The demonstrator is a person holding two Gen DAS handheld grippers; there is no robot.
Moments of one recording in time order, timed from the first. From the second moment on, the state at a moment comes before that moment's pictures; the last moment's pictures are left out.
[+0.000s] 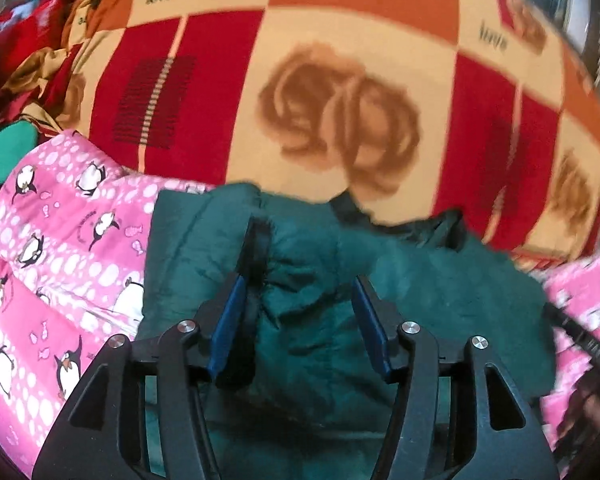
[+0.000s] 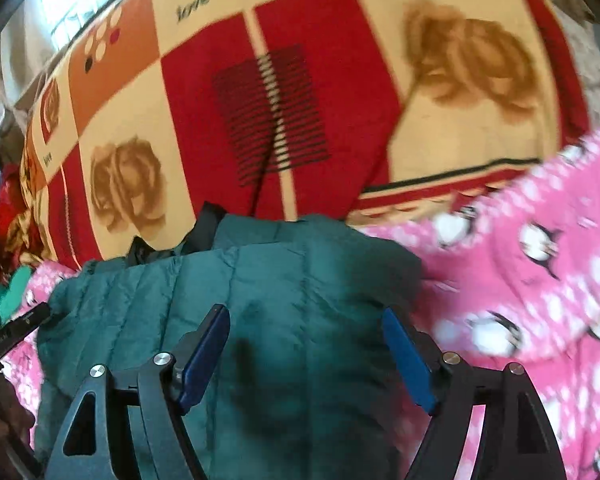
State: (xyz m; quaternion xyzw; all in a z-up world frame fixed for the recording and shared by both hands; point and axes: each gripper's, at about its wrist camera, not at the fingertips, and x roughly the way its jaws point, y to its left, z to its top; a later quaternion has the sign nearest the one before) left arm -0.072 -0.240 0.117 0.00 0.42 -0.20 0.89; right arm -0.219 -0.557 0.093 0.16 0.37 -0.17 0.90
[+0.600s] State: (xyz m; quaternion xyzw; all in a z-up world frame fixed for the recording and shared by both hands) left arm -0.057 -0.250 0.074 0.03 0.43 -0.19 0.88; right arm -0.204 -0.517 0.108 0.18 0.37 -0.13 0.90
